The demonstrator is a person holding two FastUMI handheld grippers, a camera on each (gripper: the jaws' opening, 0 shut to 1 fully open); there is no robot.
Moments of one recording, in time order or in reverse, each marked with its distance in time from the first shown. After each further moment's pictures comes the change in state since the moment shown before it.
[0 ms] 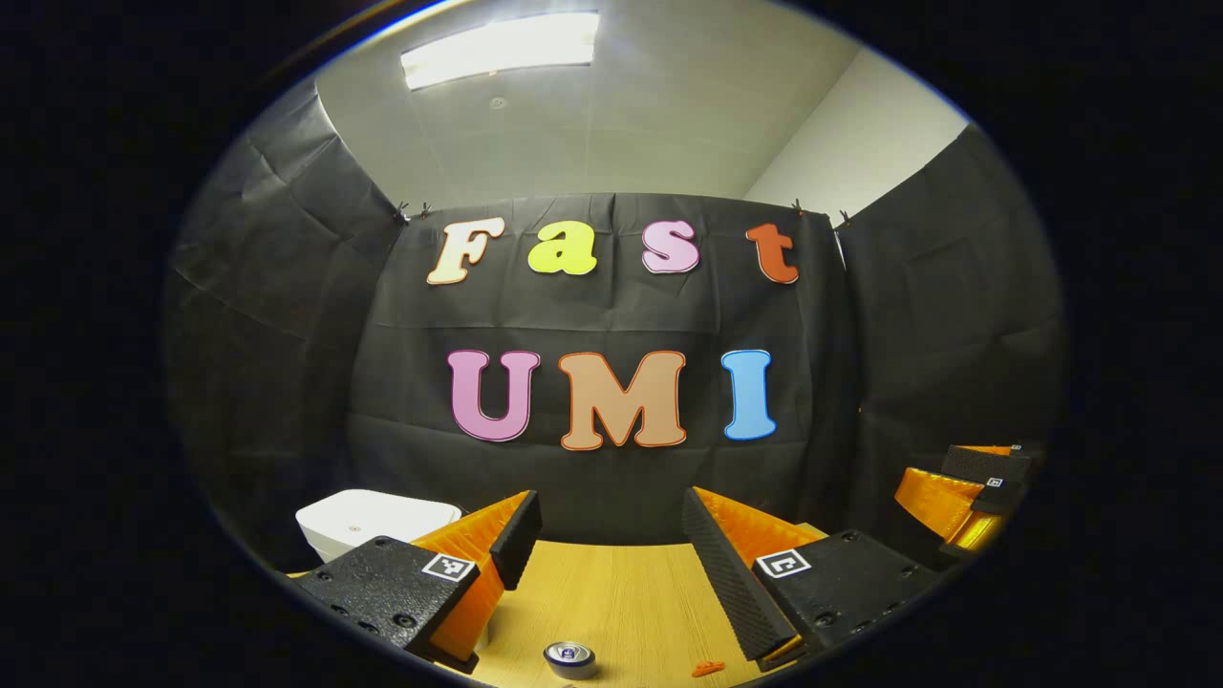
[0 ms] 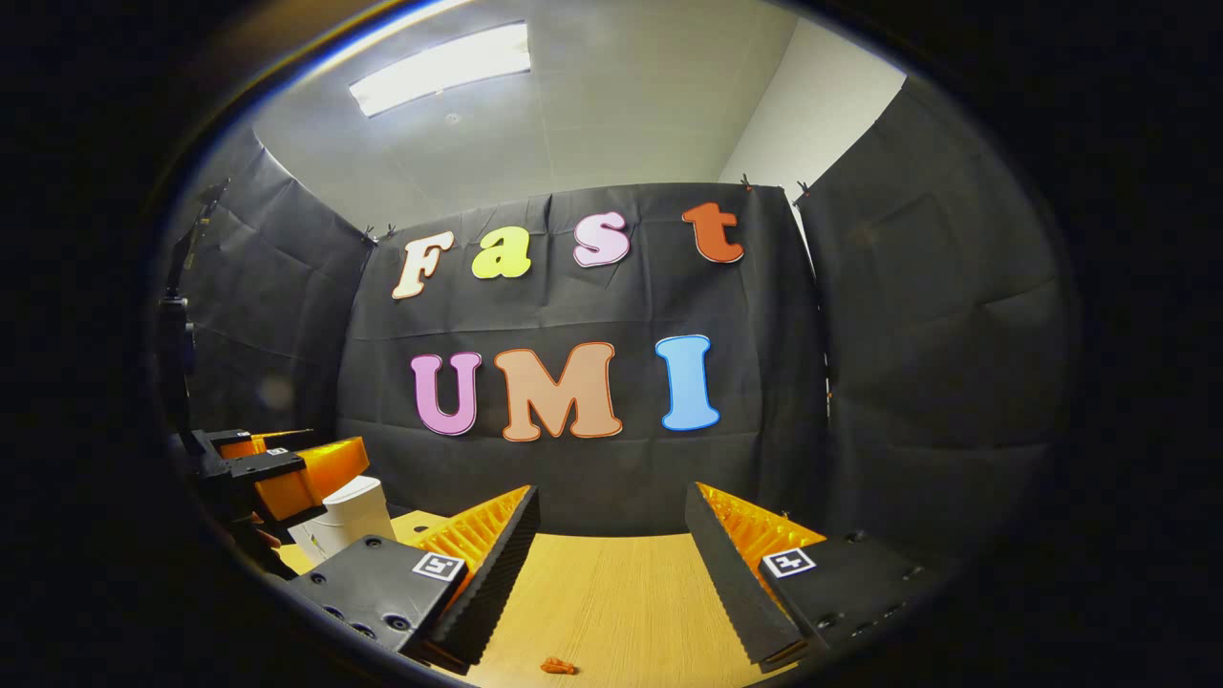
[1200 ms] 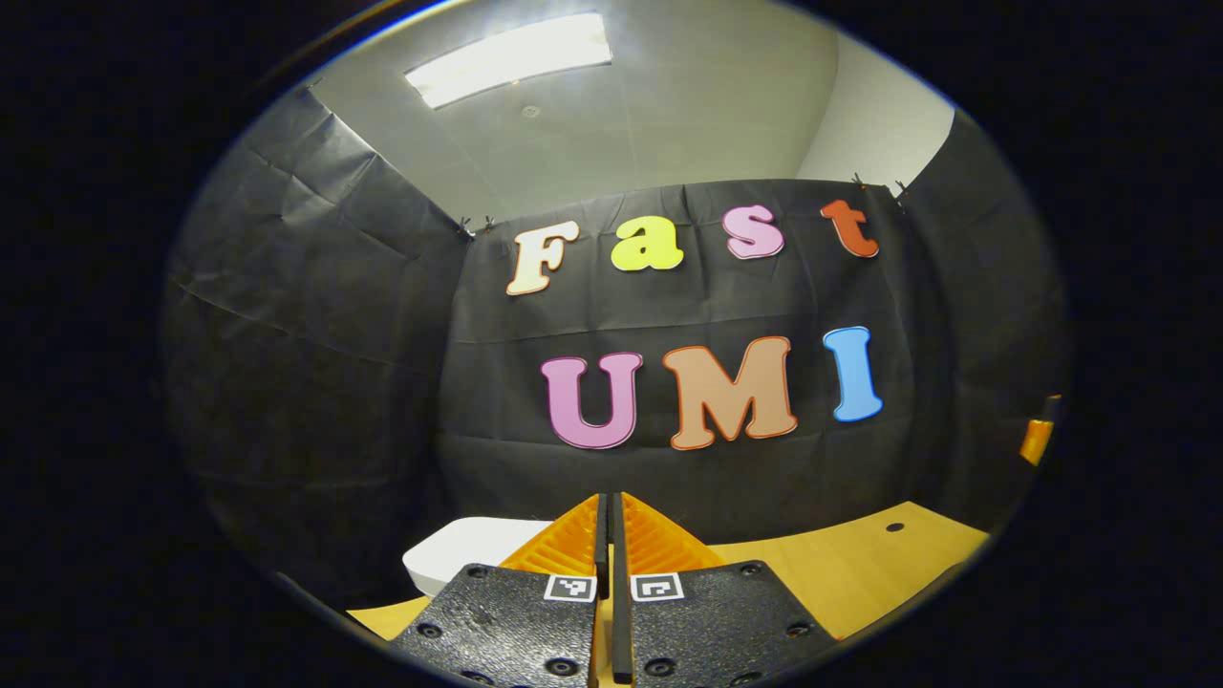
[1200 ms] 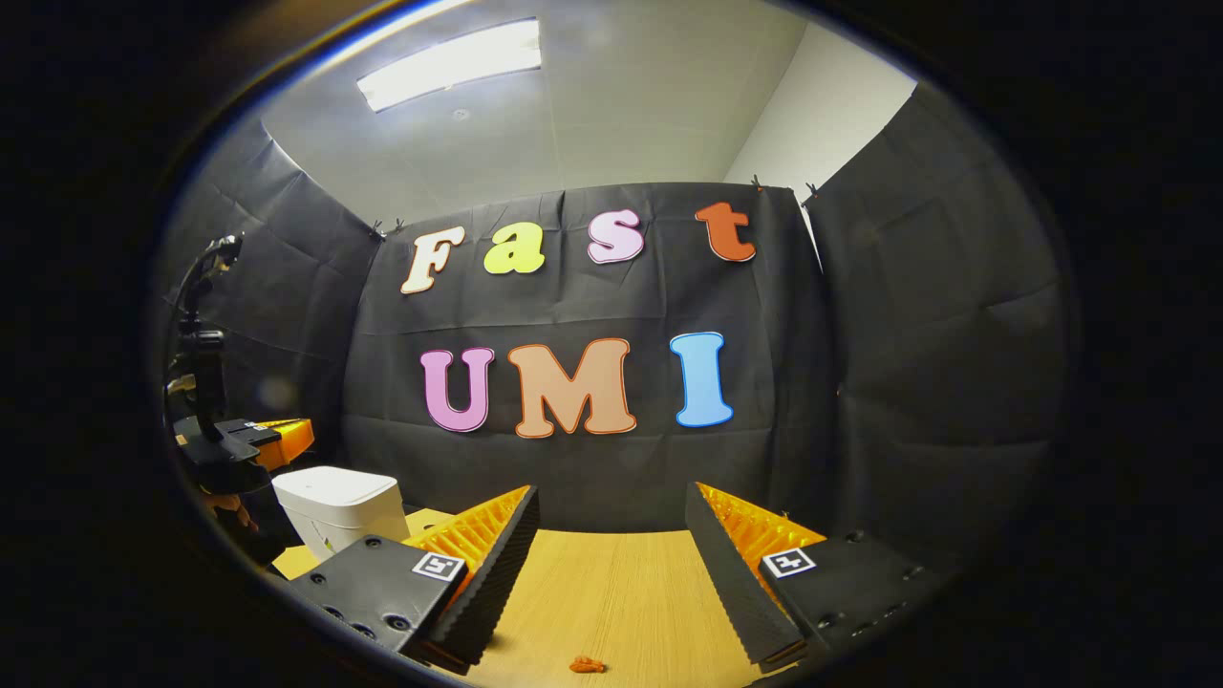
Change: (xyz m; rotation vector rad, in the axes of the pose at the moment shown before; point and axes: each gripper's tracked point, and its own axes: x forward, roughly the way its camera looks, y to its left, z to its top) left arm 0.017 0.165 -0.019 0.123 0.020 0.256; right arm -0.005 0.050 -0.011 -0.009 0.008 -0.009
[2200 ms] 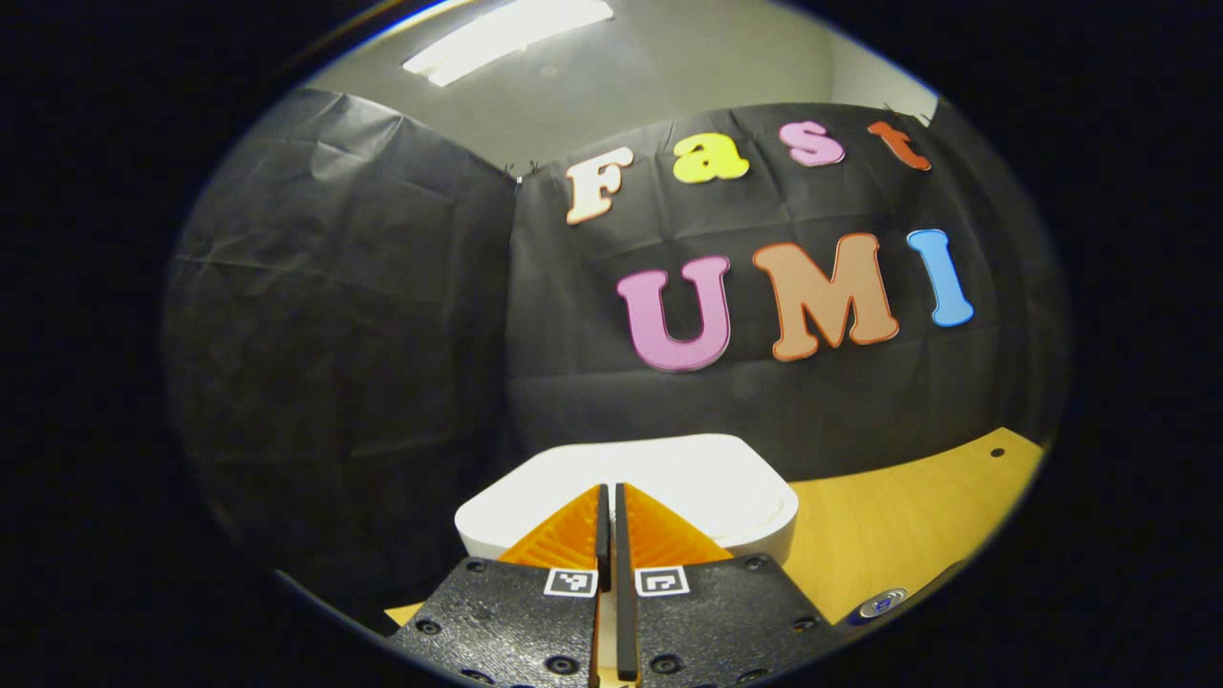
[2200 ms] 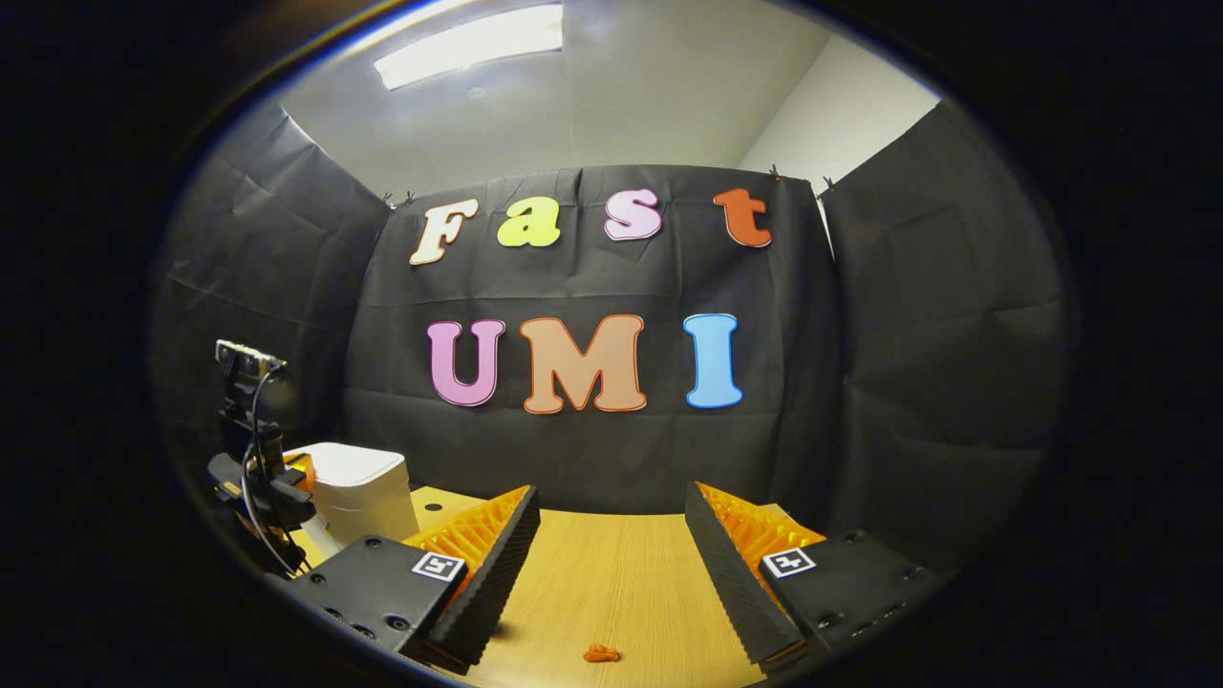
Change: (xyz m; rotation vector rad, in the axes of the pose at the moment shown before) left arm 0.041 0.091 -0.124 0.129 0.101 0.156; right arm 0.004 0.034 -0.024 -0.055 0.071 0.007
